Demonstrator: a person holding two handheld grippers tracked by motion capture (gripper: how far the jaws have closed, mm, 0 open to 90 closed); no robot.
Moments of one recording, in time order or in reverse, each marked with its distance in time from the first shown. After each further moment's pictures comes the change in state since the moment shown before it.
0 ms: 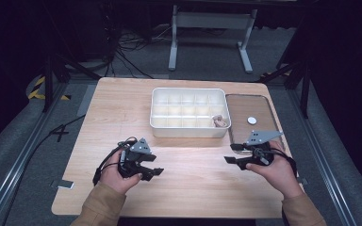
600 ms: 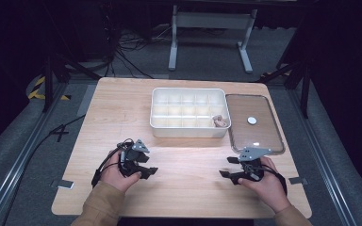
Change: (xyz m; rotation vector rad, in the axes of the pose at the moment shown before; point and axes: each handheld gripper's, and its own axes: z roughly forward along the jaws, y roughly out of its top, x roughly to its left) left arm 0.013 -0.015 0.020 0.091 0.092 -0.071; right arm 0.020 -0.046 0.039 0.038 -0.043 0.025
